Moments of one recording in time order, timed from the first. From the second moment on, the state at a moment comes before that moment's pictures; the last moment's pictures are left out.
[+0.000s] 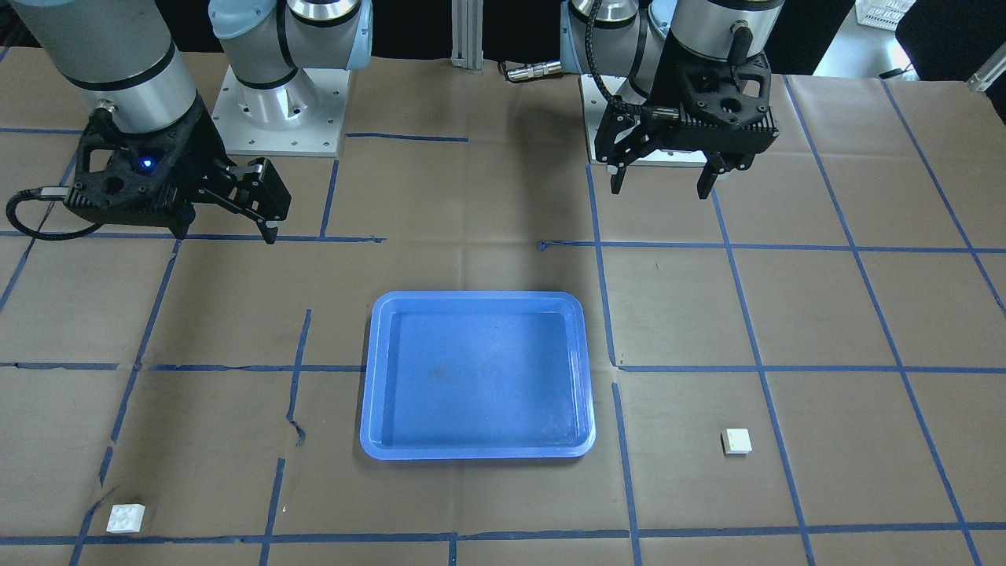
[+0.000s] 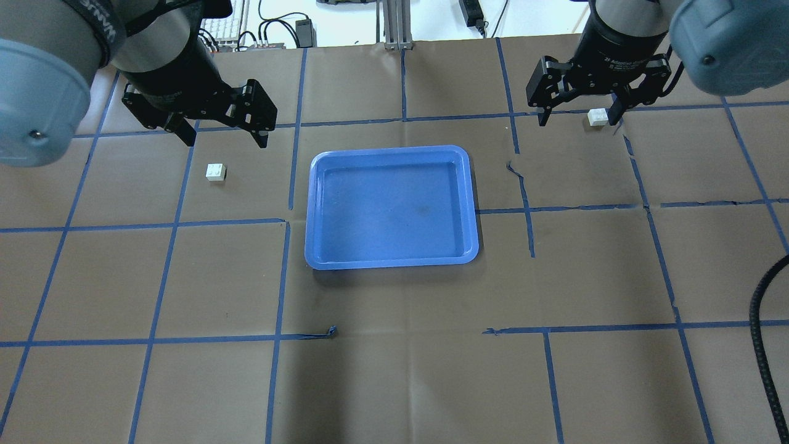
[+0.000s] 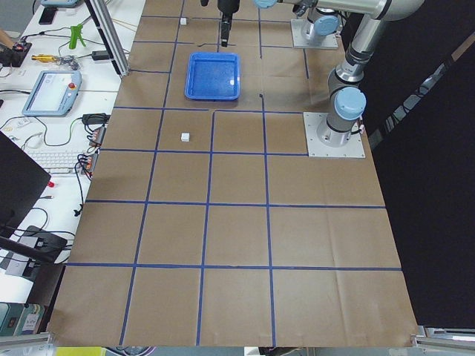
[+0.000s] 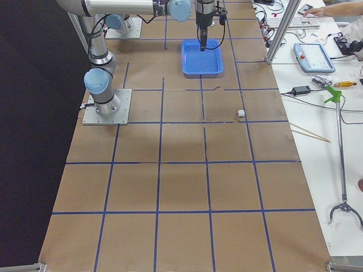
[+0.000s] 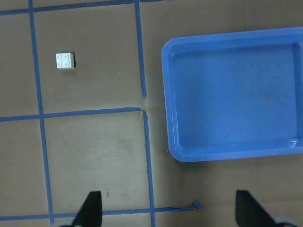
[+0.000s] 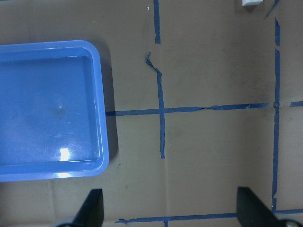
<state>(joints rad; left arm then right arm) -1.65 -1.55 -1.55 -1.53 1.60 -0.01 1.58 -1.50 1.52 -1.63 -1.57 0.05</state>
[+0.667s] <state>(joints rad) -1.61 -1.60 -1.55 -1.53 1.61 0.00 1.57 -1.50 1.52 -1.63 -1.57 0.05</state>
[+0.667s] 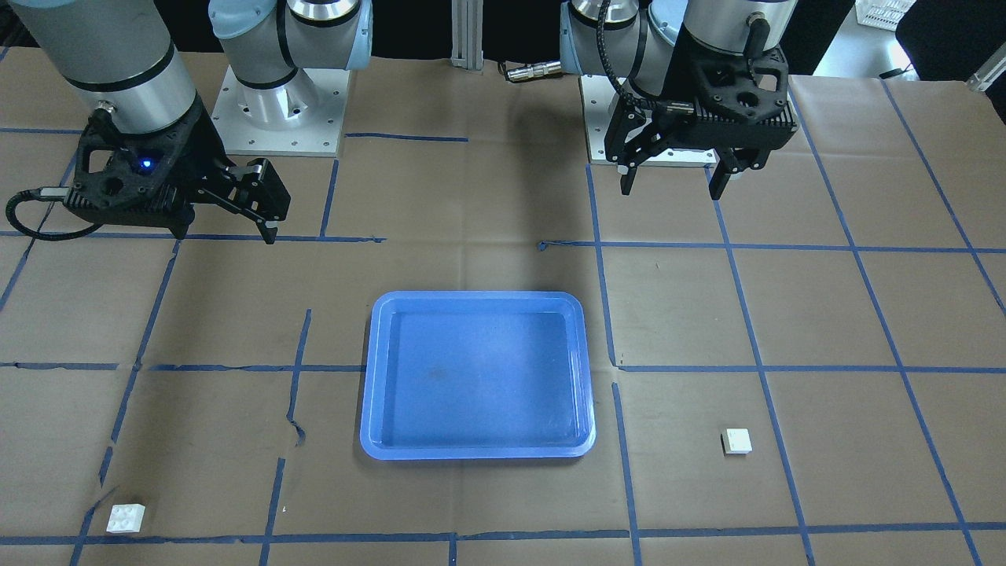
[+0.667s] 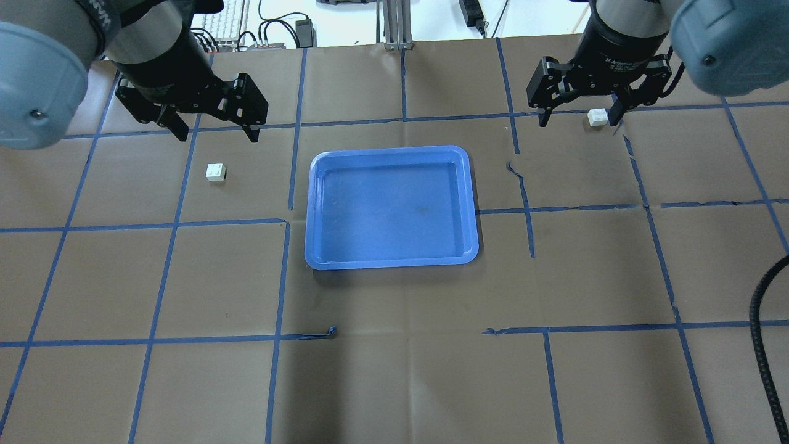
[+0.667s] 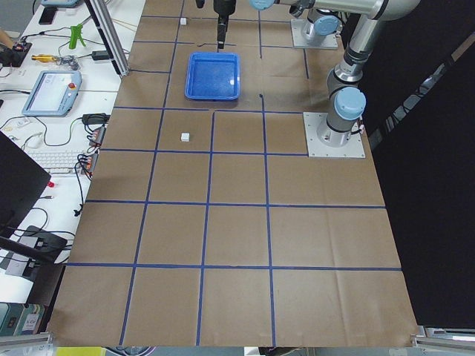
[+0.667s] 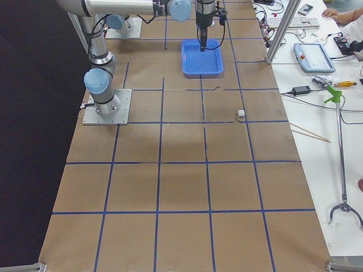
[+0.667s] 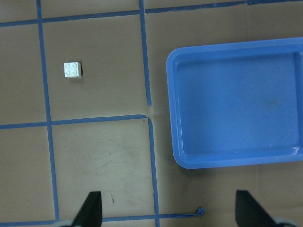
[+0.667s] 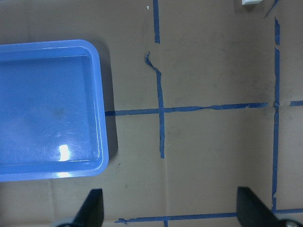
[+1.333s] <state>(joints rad) -1.41 -1.82 -1.72 -1.12 1.69 0.10 1.58 -1.51 1.52 -1.63 -1.58 -0.12</state>
